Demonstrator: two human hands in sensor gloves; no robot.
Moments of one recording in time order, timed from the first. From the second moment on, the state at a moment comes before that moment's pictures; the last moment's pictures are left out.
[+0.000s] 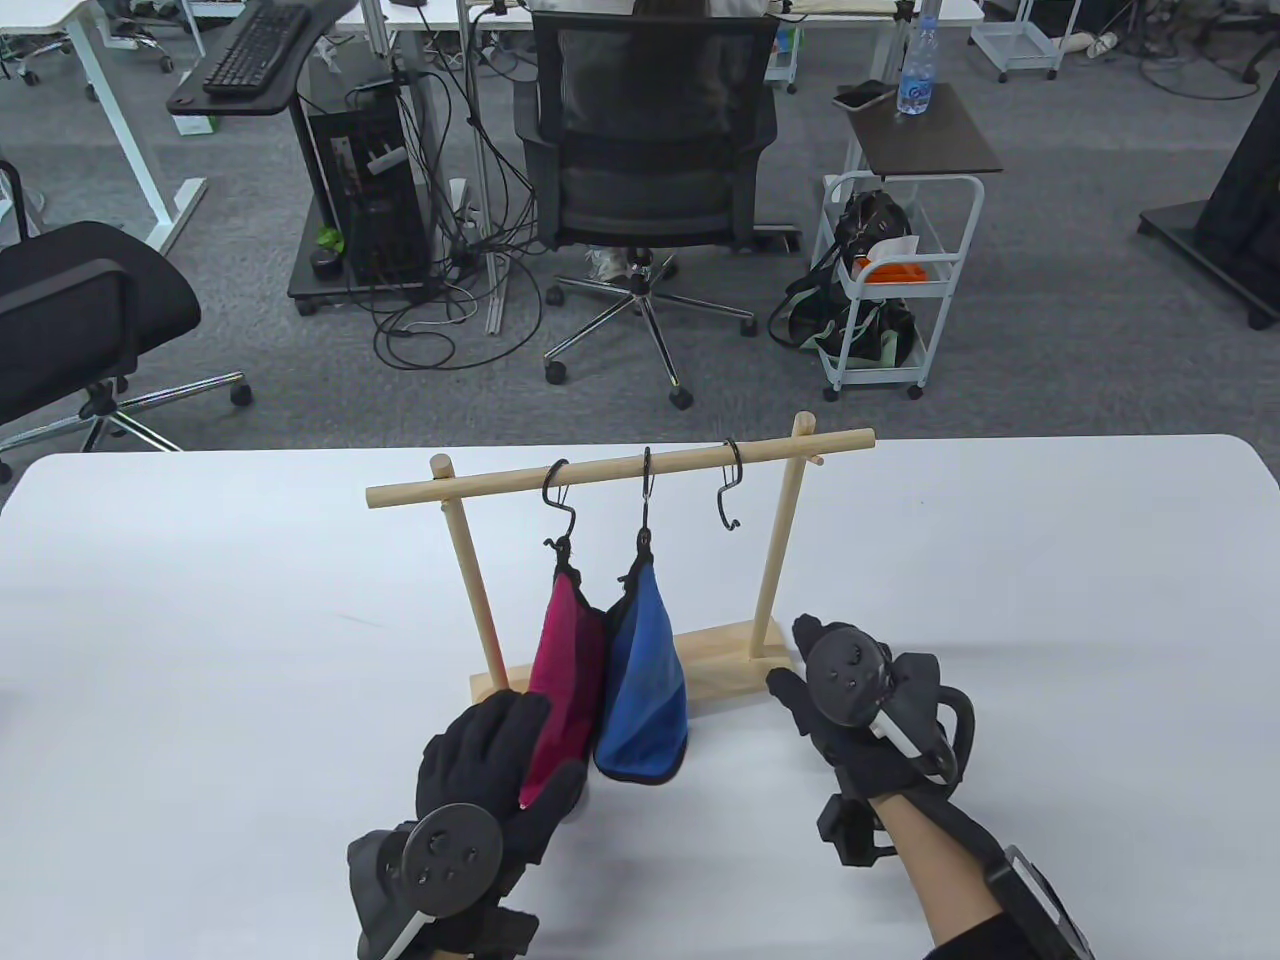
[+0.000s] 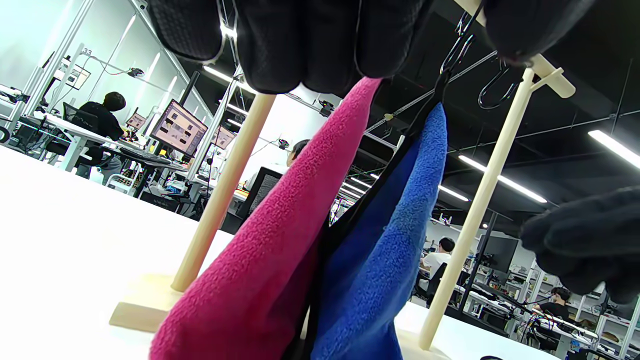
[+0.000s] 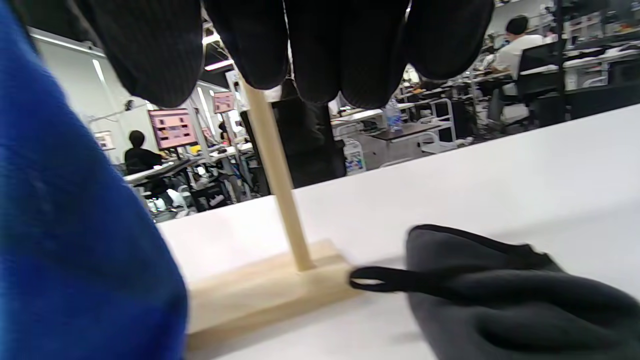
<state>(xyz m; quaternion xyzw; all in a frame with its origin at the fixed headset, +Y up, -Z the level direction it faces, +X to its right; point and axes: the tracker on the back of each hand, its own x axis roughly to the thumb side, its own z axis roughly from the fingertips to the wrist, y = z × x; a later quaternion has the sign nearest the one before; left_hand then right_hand) -0.181 -0.676 -0.261 0.15 -0.06 0.22 0.96 0.138 -0.643 -0.360 0.03 -0.03 0.99 0.15</state>
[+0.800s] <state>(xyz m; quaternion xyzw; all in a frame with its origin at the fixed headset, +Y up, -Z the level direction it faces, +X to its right) -0.181 -0.676 -0.261 0.15 -0.07 0.22 0.96 0.055 -0.631 -0.393 0.07 -0.02 0.96 0.26</state>
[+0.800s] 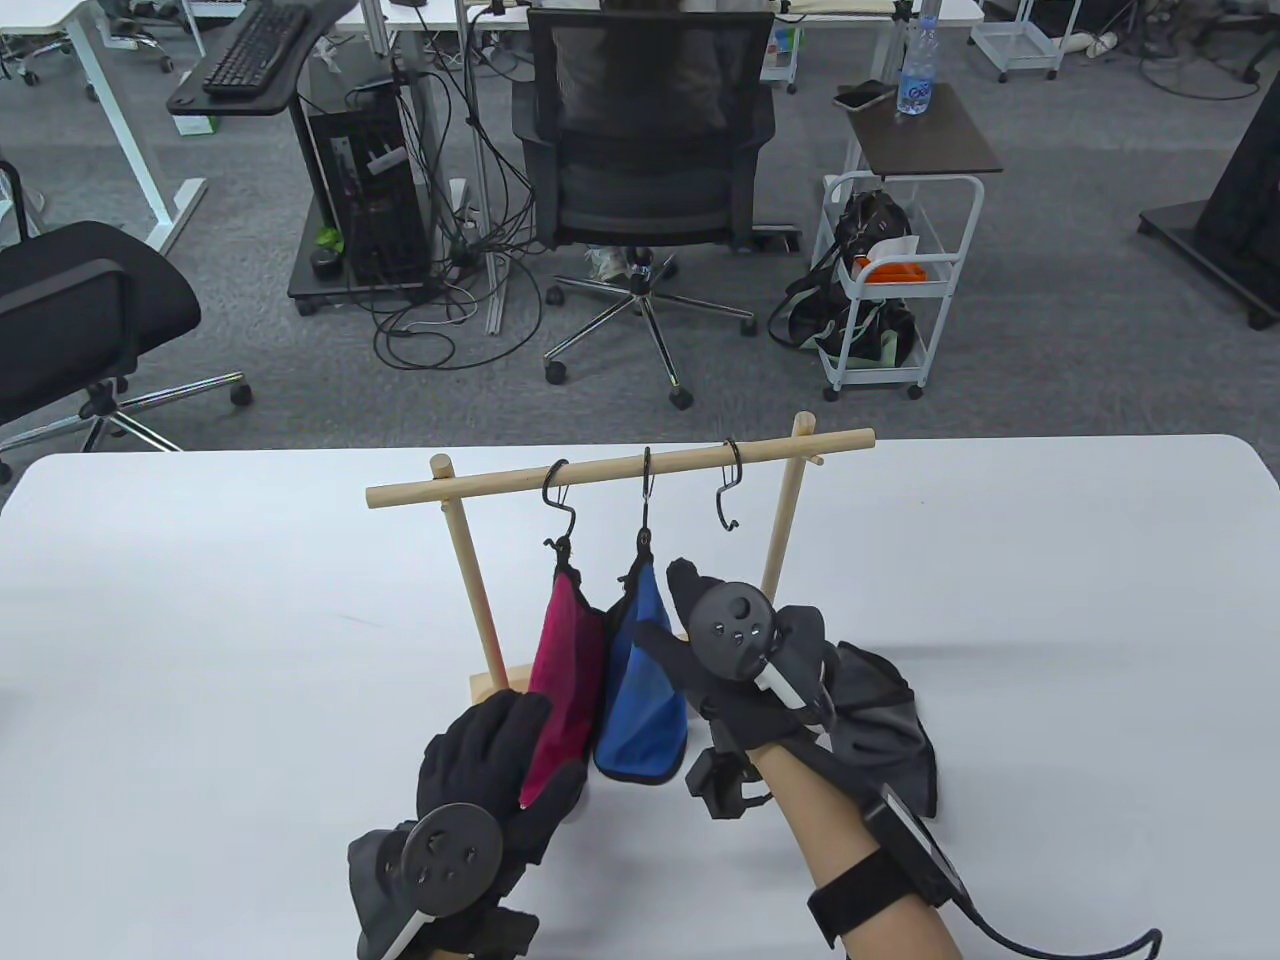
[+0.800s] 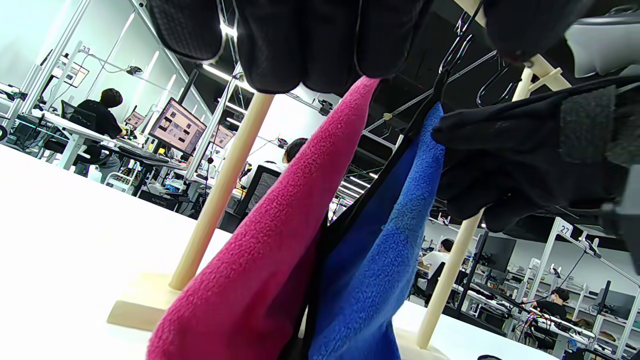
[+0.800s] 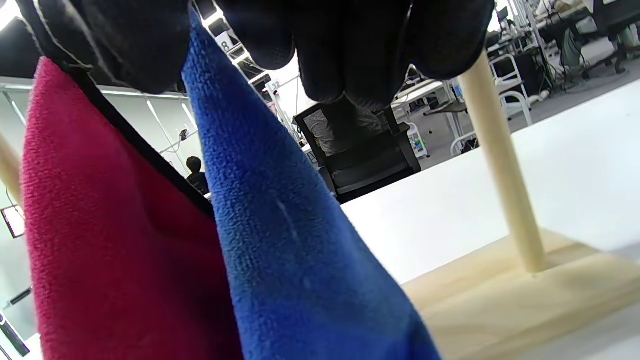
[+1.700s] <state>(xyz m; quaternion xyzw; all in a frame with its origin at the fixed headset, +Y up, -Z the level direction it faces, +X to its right) -0.181 -0.676 -0.261 0.15 -0.07 0.22 0.96 0.050 -0.630 -0.398 0.05 -0.07 0.94 0.32</state>
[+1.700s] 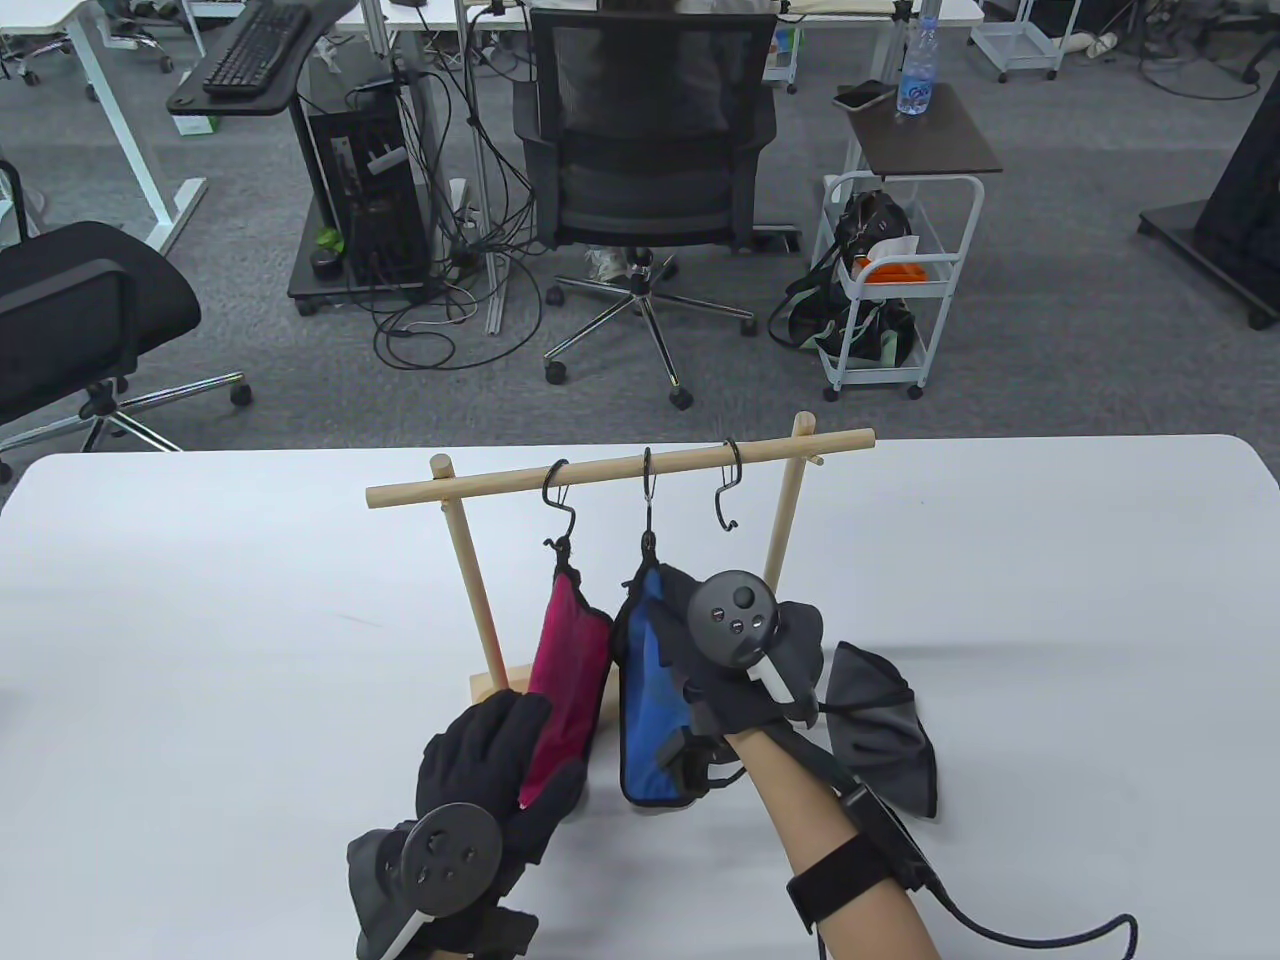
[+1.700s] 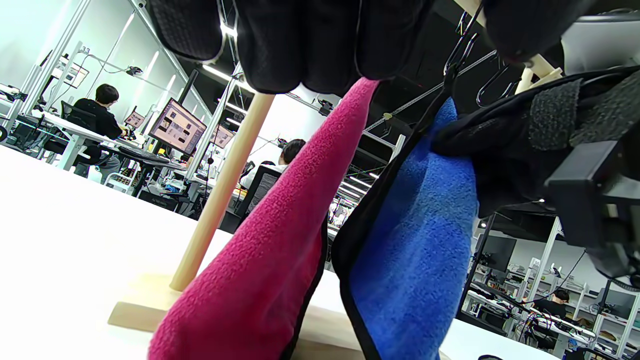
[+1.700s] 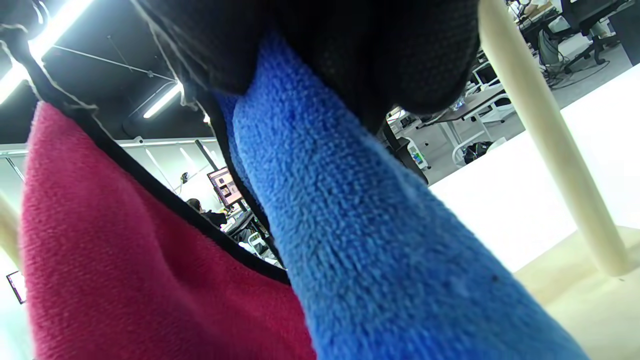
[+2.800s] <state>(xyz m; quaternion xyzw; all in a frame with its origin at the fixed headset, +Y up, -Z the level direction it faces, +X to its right) -0.180 -0.677 -0.262 0.14 -0.07 0.22 0.96 0.077 -0.632 -0.348 0.09 -0.09 0.95 0.28</state>
